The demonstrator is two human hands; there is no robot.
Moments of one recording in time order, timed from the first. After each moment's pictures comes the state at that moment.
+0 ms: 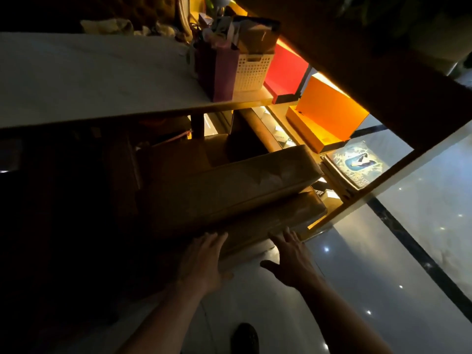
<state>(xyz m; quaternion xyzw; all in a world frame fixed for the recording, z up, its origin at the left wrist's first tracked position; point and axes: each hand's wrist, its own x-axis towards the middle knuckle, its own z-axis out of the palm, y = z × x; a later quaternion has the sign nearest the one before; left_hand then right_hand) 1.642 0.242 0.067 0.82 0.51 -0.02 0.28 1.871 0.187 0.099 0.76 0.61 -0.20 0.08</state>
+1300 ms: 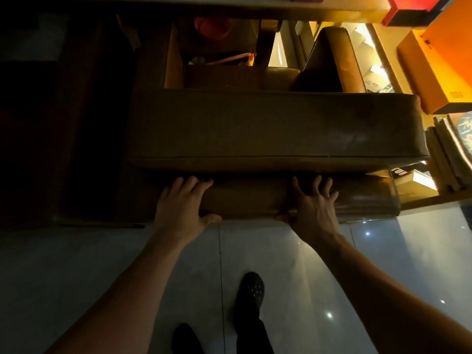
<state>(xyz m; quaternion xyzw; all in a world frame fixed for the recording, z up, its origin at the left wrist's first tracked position) 1.614 0.238 -0.030 0.73 0.67 0.03 0.11 1.901 0.262 -0.025 0.68 0.71 -0.14 0.11</state>
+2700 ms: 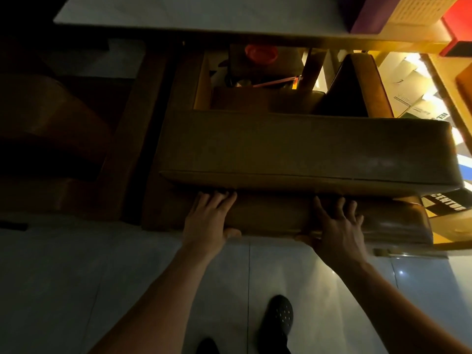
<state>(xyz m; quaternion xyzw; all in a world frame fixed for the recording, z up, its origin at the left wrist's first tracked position) 1.540 0.212 -0.039 0.71 0.69 0.03 0.13 1.829 0.246 -0.024 0.65 0.74 -0.11 0.12</state>
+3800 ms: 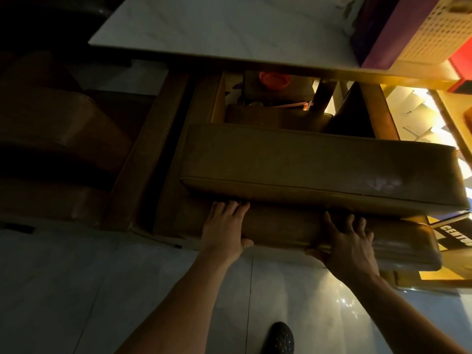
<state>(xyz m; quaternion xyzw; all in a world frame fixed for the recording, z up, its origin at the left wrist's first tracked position) 1.552 0.238 -0.025 0.67 0.72 0.03 0.15 1.822 0.273 -0.011 0.65 0.74 -0.09 0.17</state>
